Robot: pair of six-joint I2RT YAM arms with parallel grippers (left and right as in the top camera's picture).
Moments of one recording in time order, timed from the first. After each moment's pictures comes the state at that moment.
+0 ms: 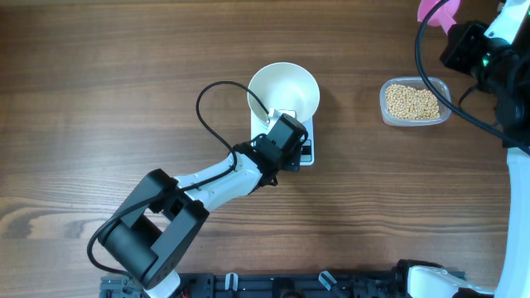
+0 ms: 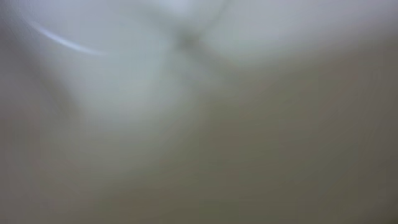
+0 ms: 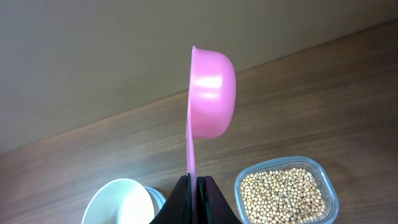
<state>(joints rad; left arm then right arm) -0.74 1.82 0.95 -0.15 -0.09 -0.55 -0.11 1.37 1.67 -0.88 -0.15 0.28</state>
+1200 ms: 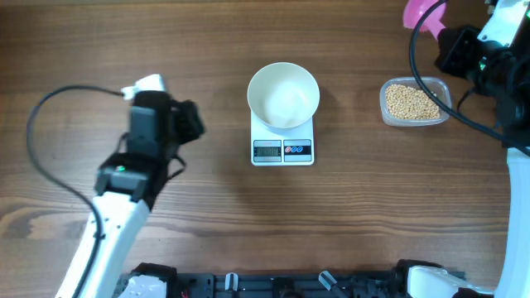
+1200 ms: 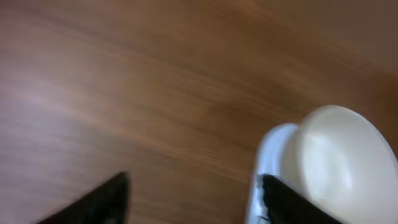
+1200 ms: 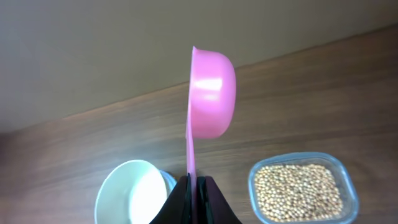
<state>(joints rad) -0.18 1.14 0.90 -0.50 -0.12 -0.53 -0.11 1.37 1.67 -0.90 -0.26 0.24</state>
